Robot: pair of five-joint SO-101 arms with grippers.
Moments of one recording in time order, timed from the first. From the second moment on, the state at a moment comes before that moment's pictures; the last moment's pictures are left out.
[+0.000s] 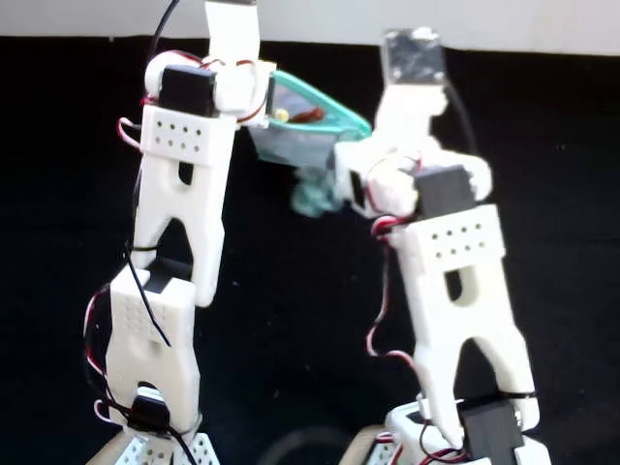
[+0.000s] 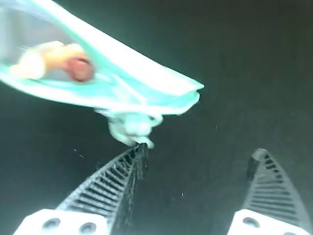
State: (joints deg) left arm 8.2 34.1 -70.0 95.8 9.6; right arm -20.6 -17.2 0.2 74.8 -10.3
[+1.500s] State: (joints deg) left arm 8.2 34.1 -70.0 95.7 9.6; right arm -22.8 -24.1 21.6 59.0 -10.2
